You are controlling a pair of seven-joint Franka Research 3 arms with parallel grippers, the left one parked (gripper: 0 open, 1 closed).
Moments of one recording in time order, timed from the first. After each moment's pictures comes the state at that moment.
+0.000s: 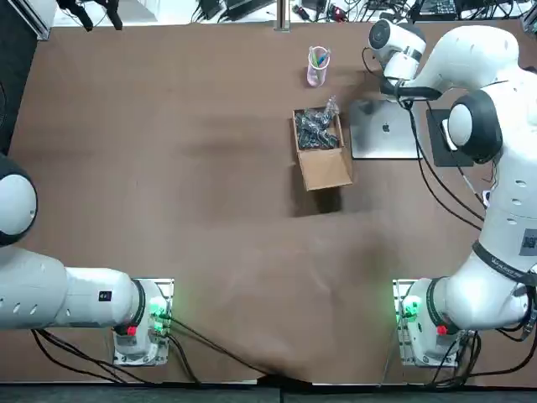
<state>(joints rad) 0.16 0.77 0.01 -1.57 -1.11 2.47 1.48</state>
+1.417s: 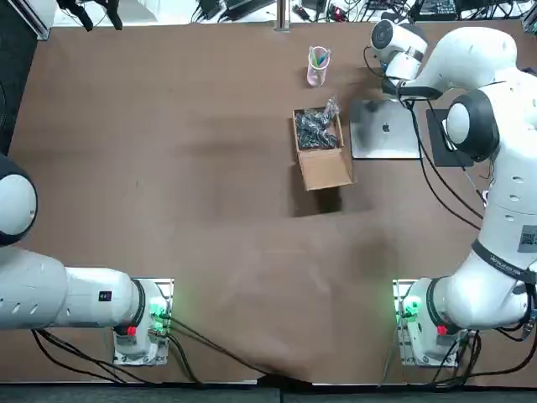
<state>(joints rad) 0.14 0.81 0.01 -1.53 -1.12 2.50 1.48</state>
